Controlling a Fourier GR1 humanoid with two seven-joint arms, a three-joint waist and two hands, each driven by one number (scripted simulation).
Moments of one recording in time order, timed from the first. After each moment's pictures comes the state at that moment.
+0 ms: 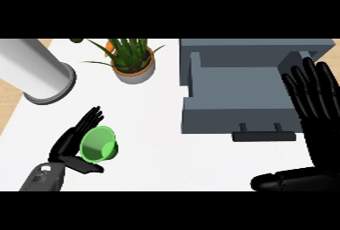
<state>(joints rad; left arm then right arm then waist) -0.30 0.27 0.10 -0.63 -0.10 -0.52 -0.76 -0.11 -0.08 -0.02 -2.10 -0.14 0.10 0.20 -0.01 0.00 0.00</state>
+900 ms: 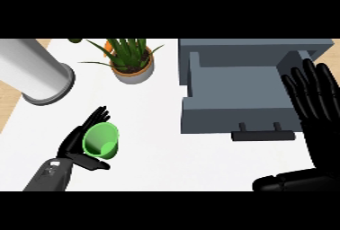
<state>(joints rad) -0.40 0.27 0.07 -0.45 -0.07 -0.53 -0.83 -0.10 -0.08 -0.03 -2.10 -0.16 0.12 0.19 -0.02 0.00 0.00</state>
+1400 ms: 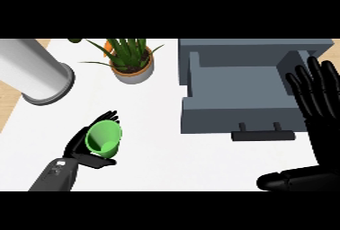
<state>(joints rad) -0.41 0.24 0.04 -0.42 -0.02 -0.62 -0.80 -0.11 -0.10 -0.05 -2.09 -0.18 0.12 0.20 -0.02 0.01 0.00</state>
